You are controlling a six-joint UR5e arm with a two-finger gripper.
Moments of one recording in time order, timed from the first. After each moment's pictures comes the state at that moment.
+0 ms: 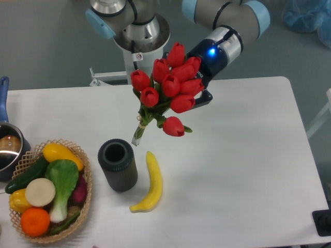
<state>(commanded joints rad) 2.78 -1.66 -1.83 -1.08 0.04 1.20</state>
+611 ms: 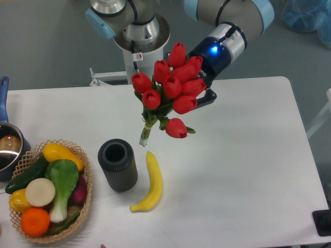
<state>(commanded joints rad) 2.78 -1.66 -1.75 -1.08 0.27 1.19</state>
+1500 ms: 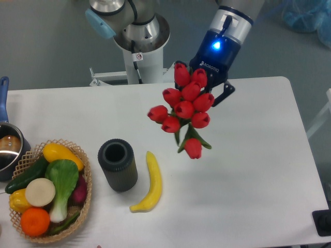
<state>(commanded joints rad) 2.77 -1.58 -1.70 -1.08 1.00 1.16</state>
